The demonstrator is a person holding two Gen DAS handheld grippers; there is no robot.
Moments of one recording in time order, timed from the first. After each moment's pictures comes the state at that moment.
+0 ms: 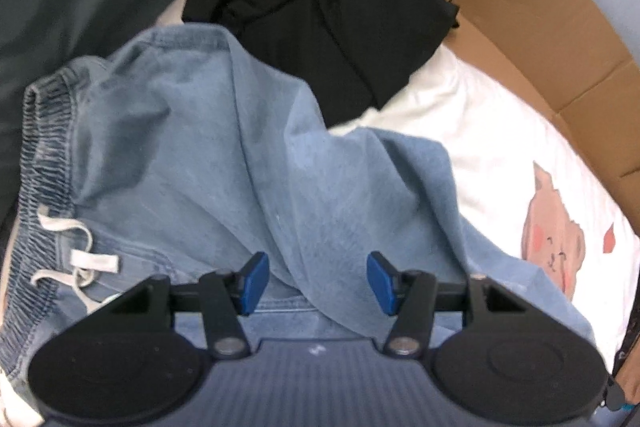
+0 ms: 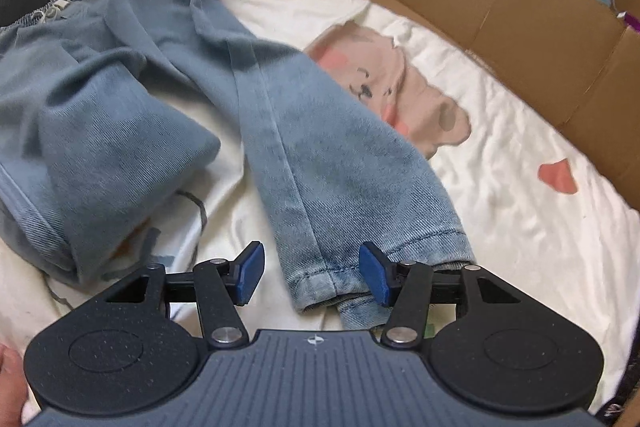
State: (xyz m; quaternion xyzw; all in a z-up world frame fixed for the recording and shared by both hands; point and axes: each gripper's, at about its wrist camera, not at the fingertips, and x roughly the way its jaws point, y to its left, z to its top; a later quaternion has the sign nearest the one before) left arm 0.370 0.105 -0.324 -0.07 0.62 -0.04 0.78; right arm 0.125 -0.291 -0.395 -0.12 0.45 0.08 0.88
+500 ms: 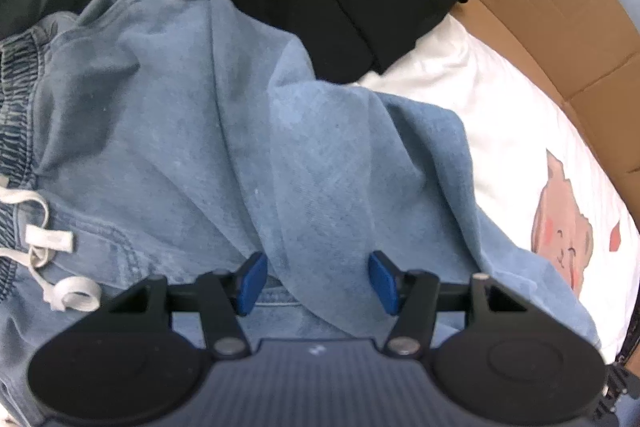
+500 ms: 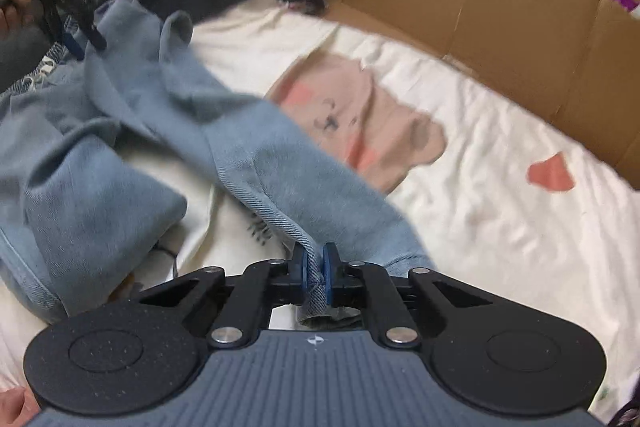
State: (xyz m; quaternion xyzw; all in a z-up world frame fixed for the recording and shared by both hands) left arm 0.367 0.097 -0.359 -0.09 0.63 -0.04 0.77; right arm 0.138 -0.334 -0.370 -0.05 0.42 0.08 0.90
